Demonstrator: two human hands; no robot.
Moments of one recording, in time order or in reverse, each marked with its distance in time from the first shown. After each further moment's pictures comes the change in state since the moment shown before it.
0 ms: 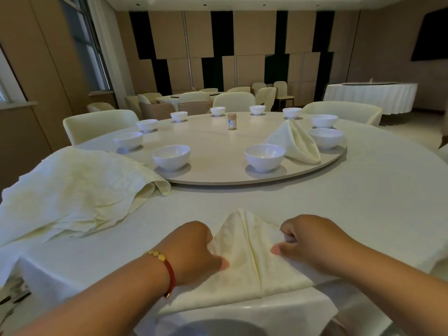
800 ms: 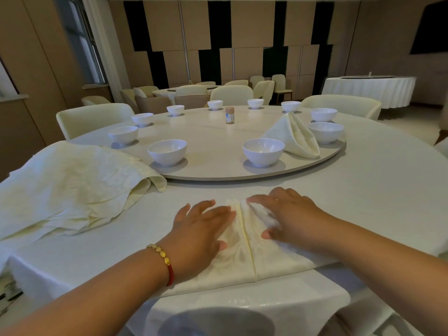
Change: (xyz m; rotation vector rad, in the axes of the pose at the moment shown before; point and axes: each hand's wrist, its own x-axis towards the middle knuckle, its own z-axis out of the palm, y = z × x) left_hand 0.032 -0.018 0.016 0.349 0.149 0.375; right_hand 0.041 0.008 0.006 -0.091 0.013 -0.187
